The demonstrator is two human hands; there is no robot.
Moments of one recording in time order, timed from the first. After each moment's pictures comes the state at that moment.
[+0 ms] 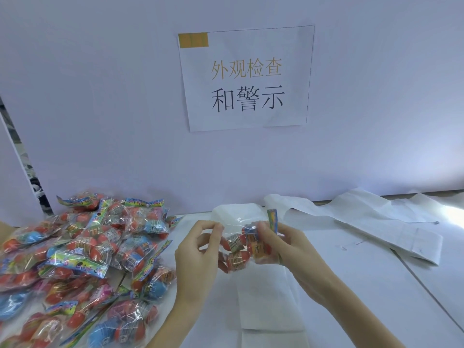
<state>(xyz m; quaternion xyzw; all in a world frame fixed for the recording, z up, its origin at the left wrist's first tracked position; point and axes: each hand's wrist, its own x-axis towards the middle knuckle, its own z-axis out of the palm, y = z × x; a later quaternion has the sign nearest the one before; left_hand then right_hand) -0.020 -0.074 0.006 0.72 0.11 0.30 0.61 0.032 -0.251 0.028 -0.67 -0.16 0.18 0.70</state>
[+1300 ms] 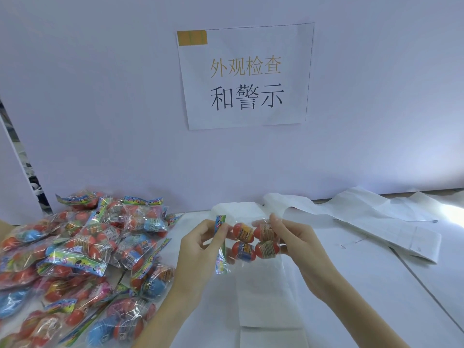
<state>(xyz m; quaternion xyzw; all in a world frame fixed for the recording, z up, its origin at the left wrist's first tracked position) -0.018 -0.071 0.013 0.69 0.08 0.20 0.69 0.037 -0.257 0.026 -0.67 -0.14 0.12 0.71</state>
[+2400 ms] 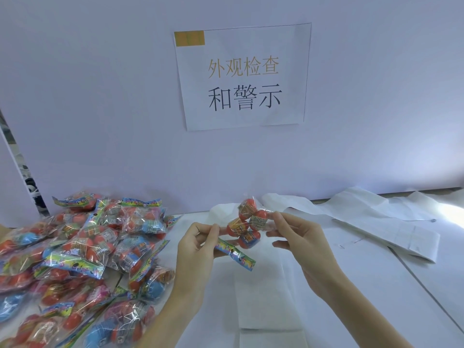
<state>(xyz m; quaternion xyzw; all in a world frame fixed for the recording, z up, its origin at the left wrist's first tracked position) -0.014 -0.071 0.009 0.63 0.13 0.21 0.74 0.042 -0.258 0.025 -0.66 -0.10 0.06 0.74</state>
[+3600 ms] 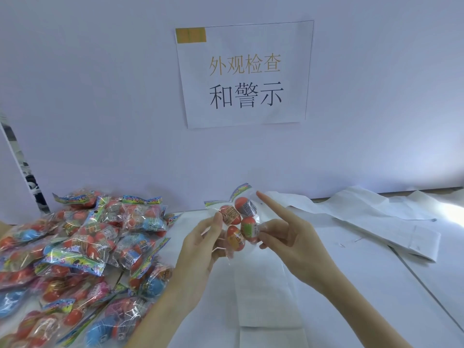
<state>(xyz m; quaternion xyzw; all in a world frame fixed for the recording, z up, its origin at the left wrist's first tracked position) -0.016 -0.069 0.012 0.59 0.06 0.15 0.79 0.037 -0.260 0.026 -0.70 -0.29 0.04 0.65</state>
